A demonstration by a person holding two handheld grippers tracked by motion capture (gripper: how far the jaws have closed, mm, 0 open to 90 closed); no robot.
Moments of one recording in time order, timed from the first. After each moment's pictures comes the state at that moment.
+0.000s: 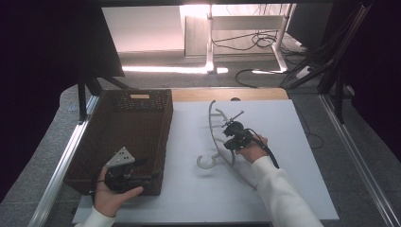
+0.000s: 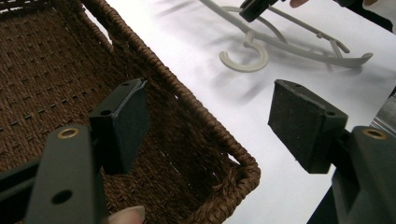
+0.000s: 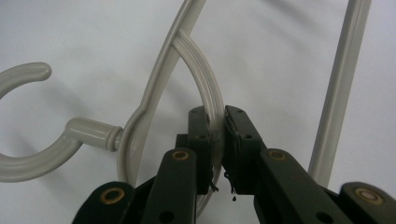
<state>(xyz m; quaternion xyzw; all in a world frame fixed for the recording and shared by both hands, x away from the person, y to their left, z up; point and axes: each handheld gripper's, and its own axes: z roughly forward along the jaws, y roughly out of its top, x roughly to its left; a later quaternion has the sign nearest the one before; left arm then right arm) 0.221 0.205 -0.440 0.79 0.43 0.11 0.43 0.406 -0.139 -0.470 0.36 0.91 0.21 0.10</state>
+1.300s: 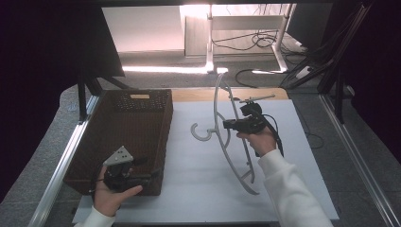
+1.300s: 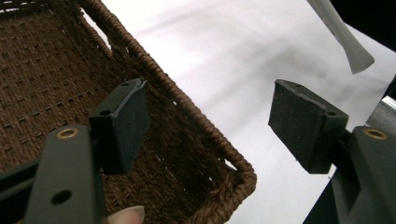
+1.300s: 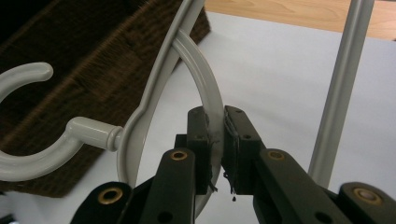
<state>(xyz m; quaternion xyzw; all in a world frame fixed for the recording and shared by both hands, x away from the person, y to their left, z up) 0.223 0.205 -0.439 0.78 0.43 0.11 0.45 0.399 -0.164 -0.392 0.43 0.80 0.42 0.03</state>
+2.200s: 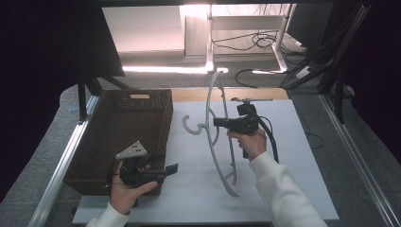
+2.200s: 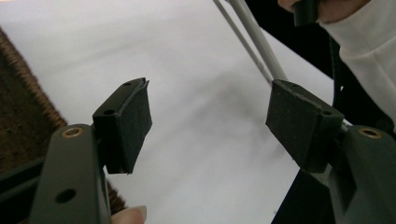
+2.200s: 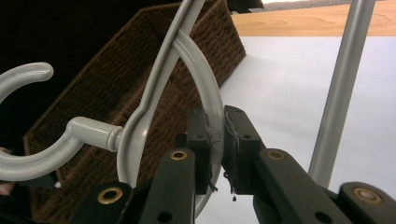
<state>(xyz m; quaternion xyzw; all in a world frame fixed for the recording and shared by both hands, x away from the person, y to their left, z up) 0.235 0.166 -0.422 0.76 0.41 0.05 0.51 0.395 -0.148 -0.397 0.45 0.74 0.50 -0.02</state>
